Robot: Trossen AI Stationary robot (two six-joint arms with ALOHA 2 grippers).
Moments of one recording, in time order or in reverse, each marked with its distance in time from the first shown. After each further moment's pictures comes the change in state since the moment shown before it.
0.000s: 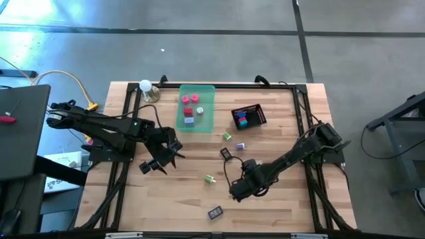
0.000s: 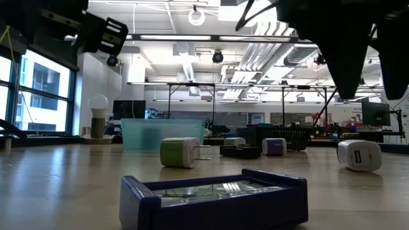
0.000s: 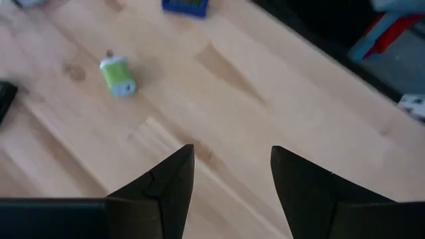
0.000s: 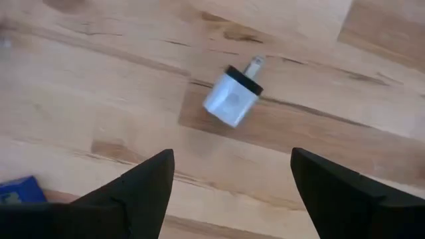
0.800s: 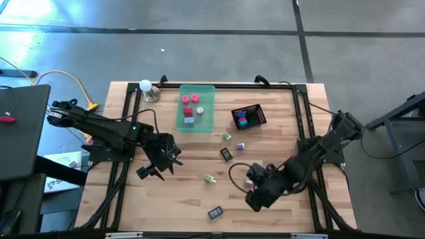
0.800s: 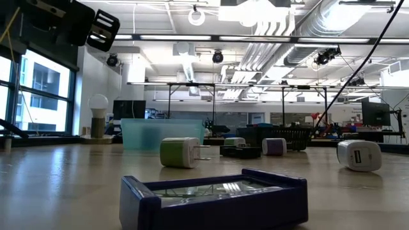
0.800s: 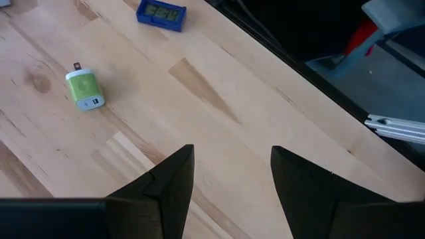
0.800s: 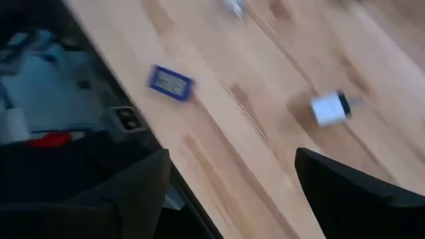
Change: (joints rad) left arm -0.091 0.000 0.000 0.034 0.017 -0.128; right arm 0.130 -0.287 0.003 0.194 0.110 -0.469
